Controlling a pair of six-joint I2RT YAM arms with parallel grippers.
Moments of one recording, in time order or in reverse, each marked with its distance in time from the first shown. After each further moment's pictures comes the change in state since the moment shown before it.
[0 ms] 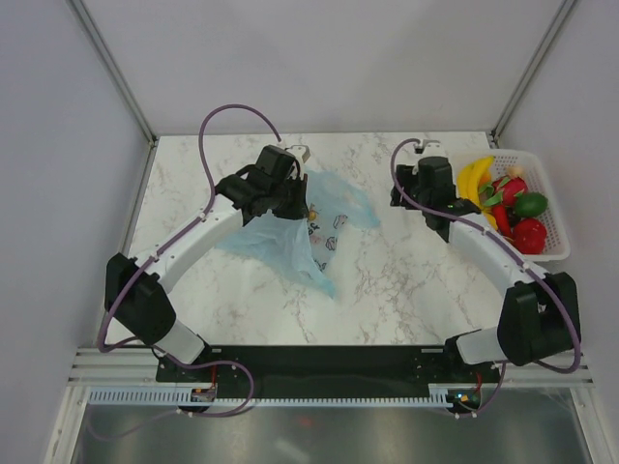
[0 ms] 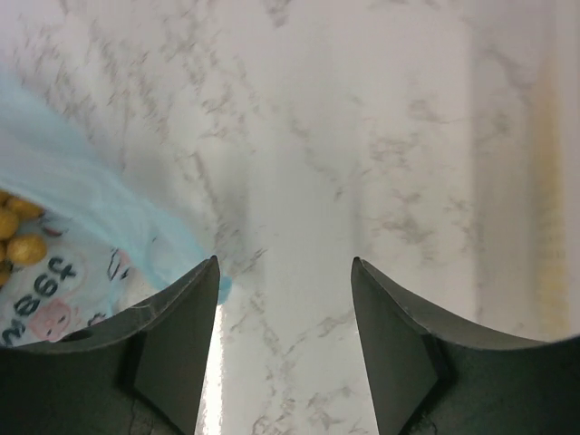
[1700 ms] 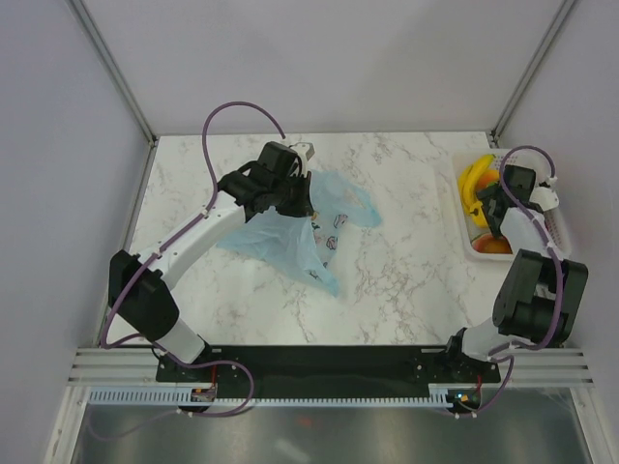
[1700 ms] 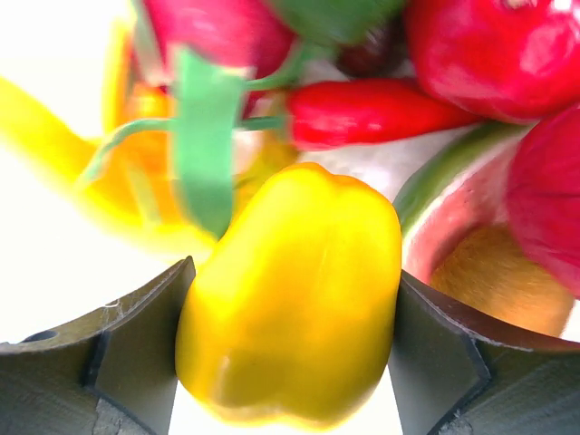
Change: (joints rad) left arm 0.000 0.026 0.039 -0.002 0.047 0.011; right arm -0.633 0.115 0.004 -0.161 0.149 0.704
